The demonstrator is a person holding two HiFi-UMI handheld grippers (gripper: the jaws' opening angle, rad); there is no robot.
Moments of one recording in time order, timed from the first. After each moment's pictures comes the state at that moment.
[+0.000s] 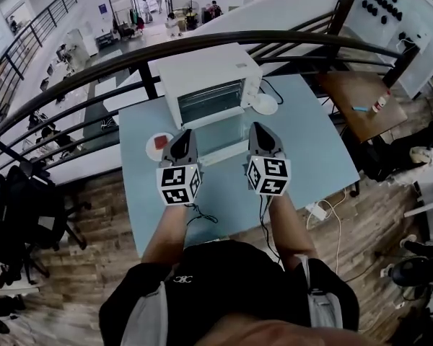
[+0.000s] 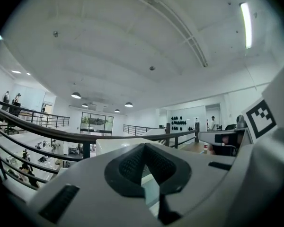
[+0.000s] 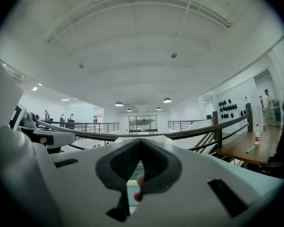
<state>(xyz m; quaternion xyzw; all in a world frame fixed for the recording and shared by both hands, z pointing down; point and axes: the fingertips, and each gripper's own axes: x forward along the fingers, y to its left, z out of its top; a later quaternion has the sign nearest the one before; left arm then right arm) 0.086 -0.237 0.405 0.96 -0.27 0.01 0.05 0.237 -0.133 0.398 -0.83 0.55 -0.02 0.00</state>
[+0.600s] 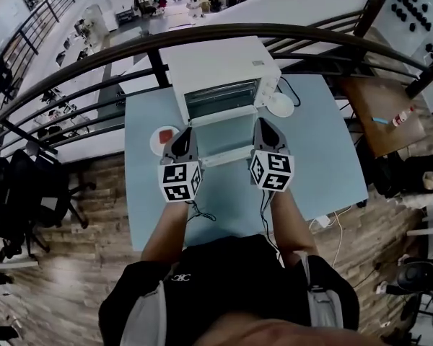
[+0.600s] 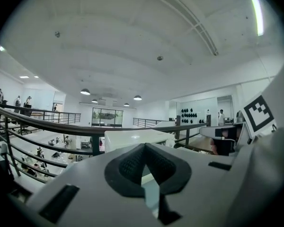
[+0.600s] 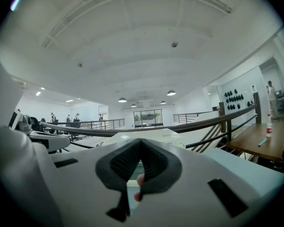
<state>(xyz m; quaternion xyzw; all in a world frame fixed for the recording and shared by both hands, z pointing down) 0.111 -0.277 0.439 0.94 -0.34 0.06 0.06 0.289 -0.189 0.430 -0.81 0.58 -0.06 0.00</state>
